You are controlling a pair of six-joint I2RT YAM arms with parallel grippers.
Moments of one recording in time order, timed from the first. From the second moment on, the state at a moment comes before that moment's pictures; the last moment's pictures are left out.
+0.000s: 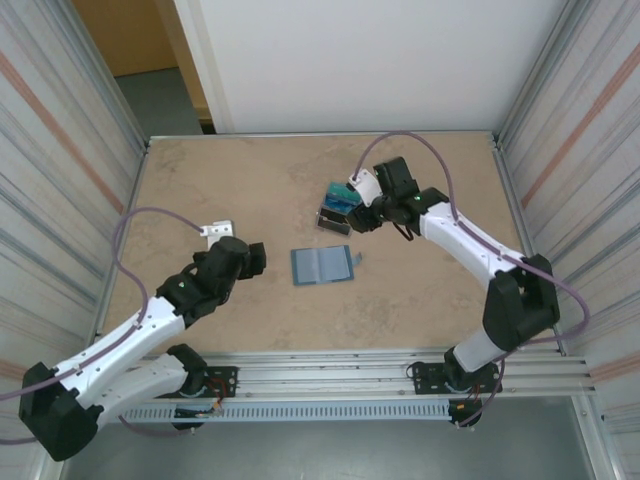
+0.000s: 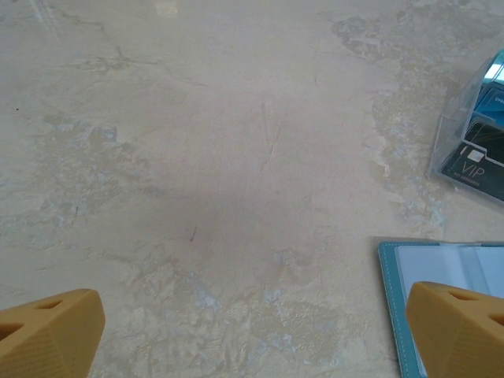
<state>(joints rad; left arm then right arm) -0.69 0.89 0.65 -0.50 -0.55 -0.58 0.49 1.52 1.21 -0.53 -0.13 -0.21</state>
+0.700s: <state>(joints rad) -0.59 0.74 0.51 -0.27 -0.57 -0.26 0.48 0.79 0.70 -0.49 0.42 0.18</state>
